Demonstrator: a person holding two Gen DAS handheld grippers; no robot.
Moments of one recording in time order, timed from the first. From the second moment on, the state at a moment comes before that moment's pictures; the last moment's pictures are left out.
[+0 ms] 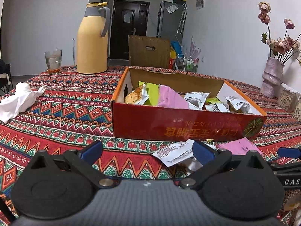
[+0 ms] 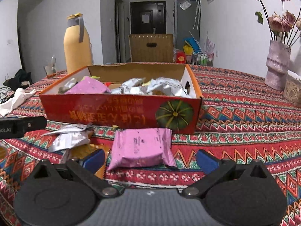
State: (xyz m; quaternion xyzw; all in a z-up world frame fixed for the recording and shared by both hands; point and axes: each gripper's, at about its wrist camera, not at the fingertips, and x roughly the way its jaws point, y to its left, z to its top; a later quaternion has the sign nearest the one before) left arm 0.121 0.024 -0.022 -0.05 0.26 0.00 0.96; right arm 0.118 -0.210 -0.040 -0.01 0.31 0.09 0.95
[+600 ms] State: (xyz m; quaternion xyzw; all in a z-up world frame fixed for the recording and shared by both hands) left arm 0.125 0.027 -0.030 -0.07 0.27 0.00 0.96; right arm 0.169 -0.189 -0.047 -0.05 0.36 0.10 0.93
